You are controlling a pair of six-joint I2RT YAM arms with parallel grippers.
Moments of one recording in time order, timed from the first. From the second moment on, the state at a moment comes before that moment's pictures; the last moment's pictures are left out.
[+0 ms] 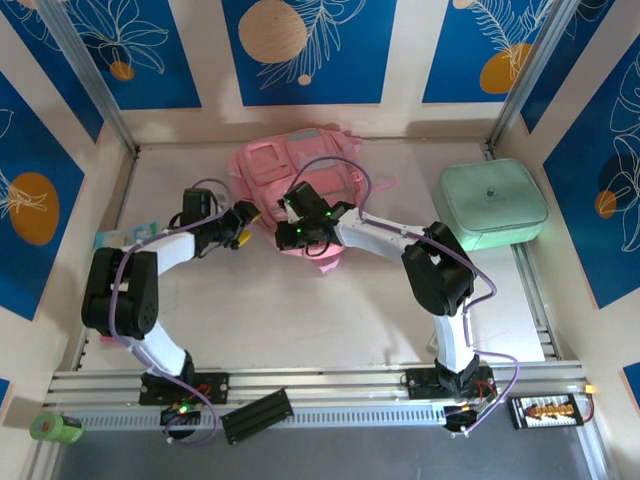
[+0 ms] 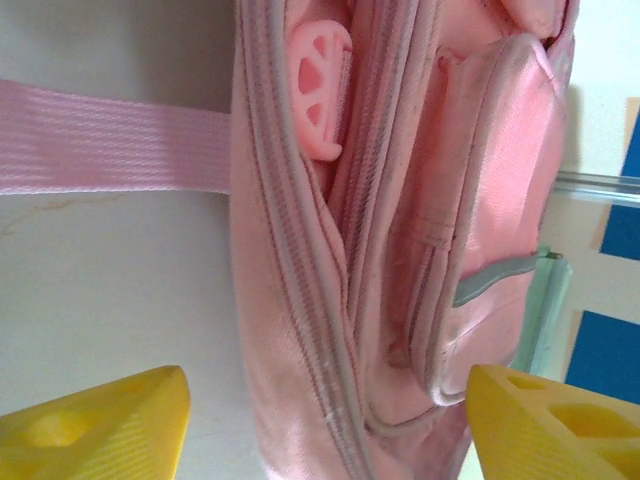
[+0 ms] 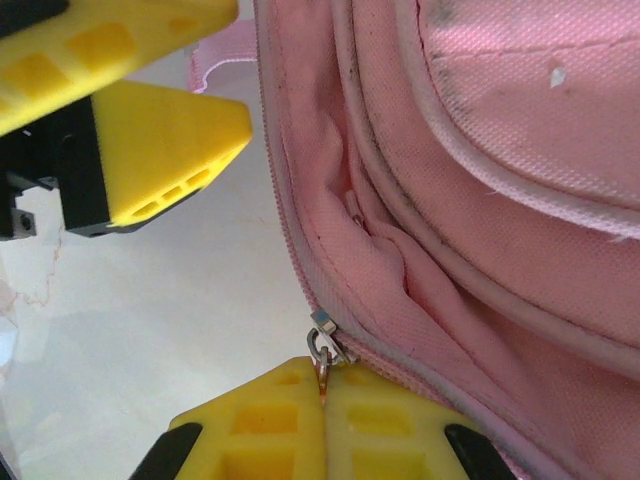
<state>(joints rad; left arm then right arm) -0.12 1.66 0.86 0.06 0.59 -1.02 0.79 1.98 1.49 -0.41 -0.24 0.54</state>
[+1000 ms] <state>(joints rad) -0.18 1.79 0.92 0.07 0.58 -1.02 0.75 1.82 1.38 -0.77 0.08 0.64</state>
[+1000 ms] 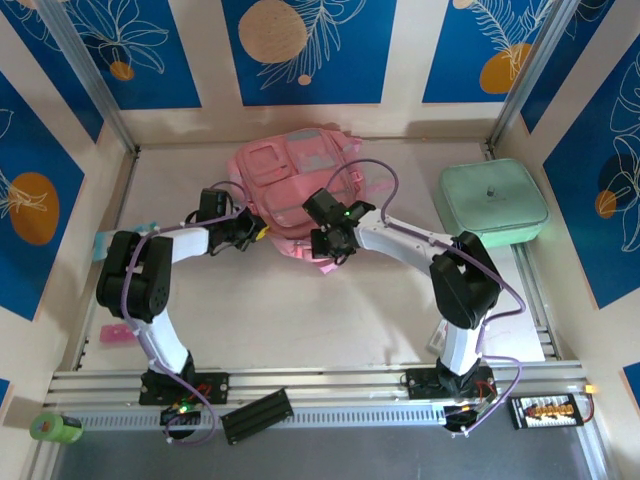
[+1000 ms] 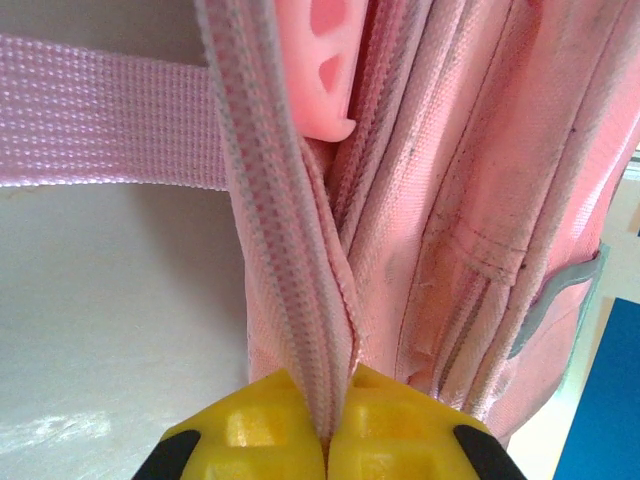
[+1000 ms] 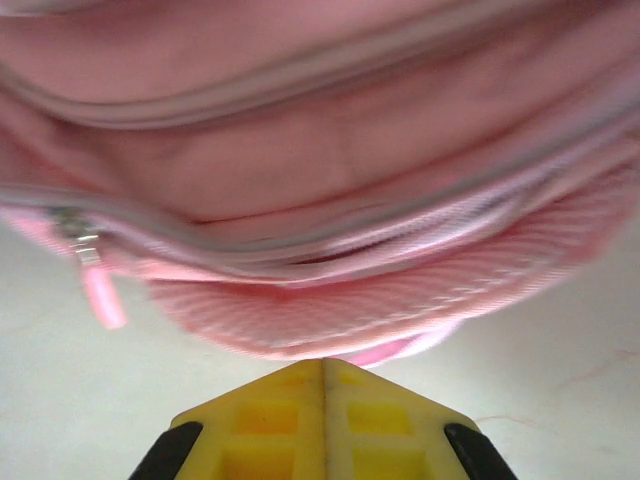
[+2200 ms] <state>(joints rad) -0.18 1.79 0.93 0.05 0.59 -1.01 0.89 2.09 1.72 -0.91 0.24 0.74</state>
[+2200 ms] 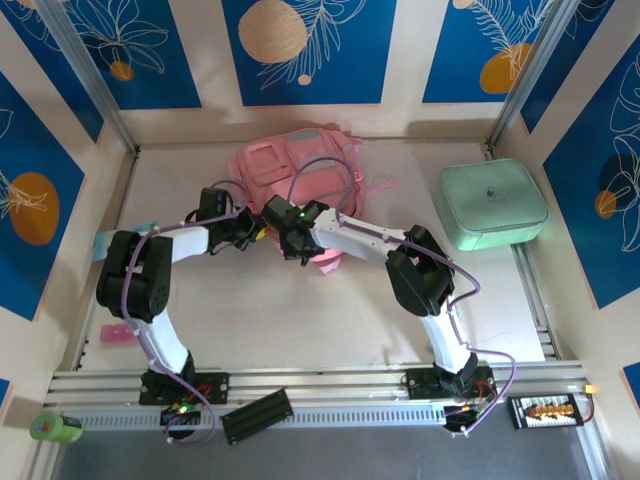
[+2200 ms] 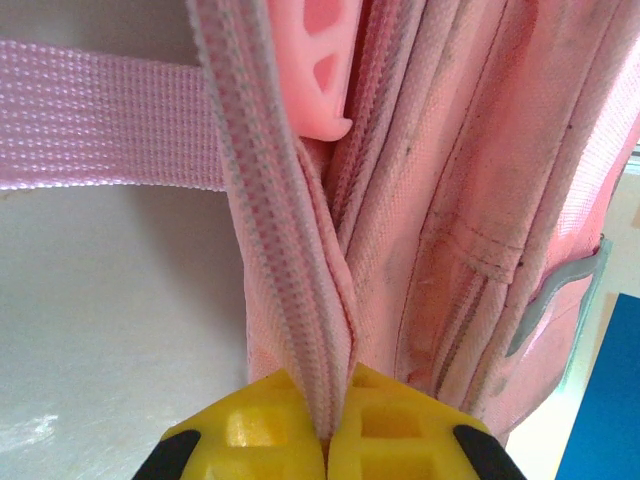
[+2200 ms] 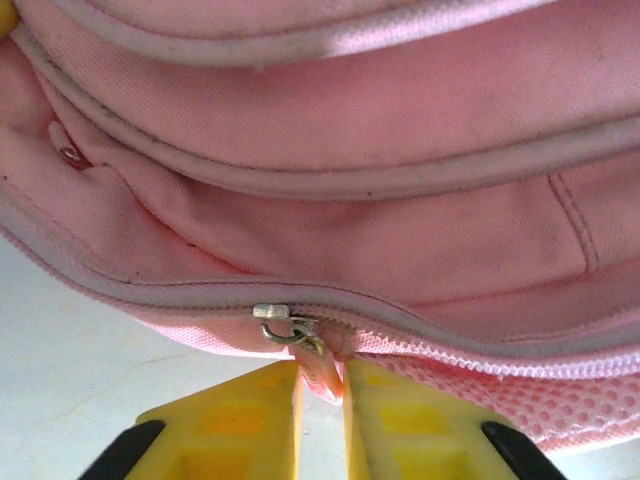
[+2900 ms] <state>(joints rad) -0.18 1.79 0.96 -0.01 0.59 -0.99 0.88 1.98 1.62 -0.99 0.34 0.74</state>
